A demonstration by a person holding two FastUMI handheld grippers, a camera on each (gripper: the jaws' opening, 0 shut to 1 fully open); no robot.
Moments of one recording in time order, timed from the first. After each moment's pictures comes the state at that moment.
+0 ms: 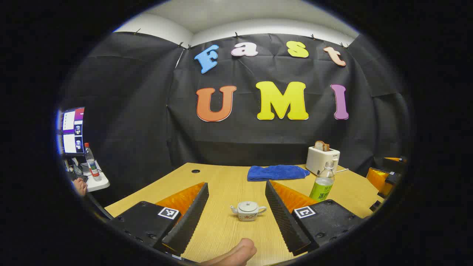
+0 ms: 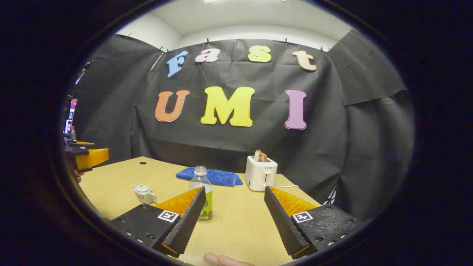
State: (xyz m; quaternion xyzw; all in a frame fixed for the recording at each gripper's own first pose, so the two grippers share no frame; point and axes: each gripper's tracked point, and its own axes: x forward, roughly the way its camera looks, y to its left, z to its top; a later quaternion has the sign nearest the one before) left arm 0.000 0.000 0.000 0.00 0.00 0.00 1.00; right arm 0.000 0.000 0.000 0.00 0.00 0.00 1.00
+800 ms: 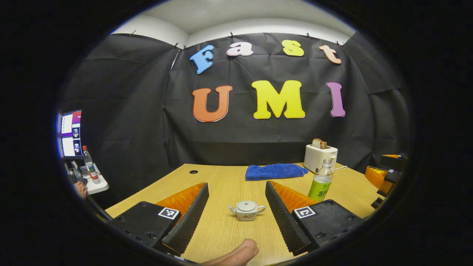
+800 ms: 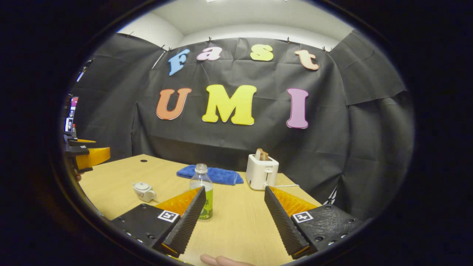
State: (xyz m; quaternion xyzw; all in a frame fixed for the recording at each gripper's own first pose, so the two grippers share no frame) left arm 0.000 -0.006 -0.006 0.01 0.00 -0.01 1.00; right arm 0.004 0.002 -0.004 -0.01 0.00 0.00 1.00
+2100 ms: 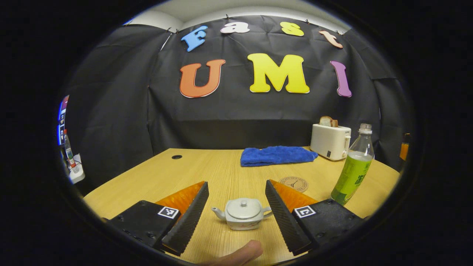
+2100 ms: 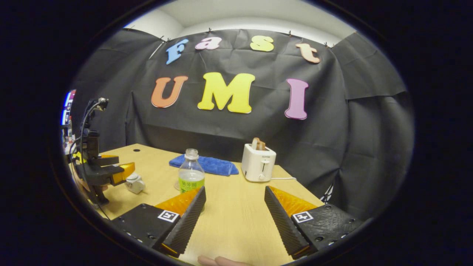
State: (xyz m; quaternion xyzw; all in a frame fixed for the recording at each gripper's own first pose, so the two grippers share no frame) left arm 0.131 -0.026 -0.111 0.00 0.06 -0.04 1.00; right arm 0.031 -0.011 -0.036 -0.02 0.05 -0.02 1.00
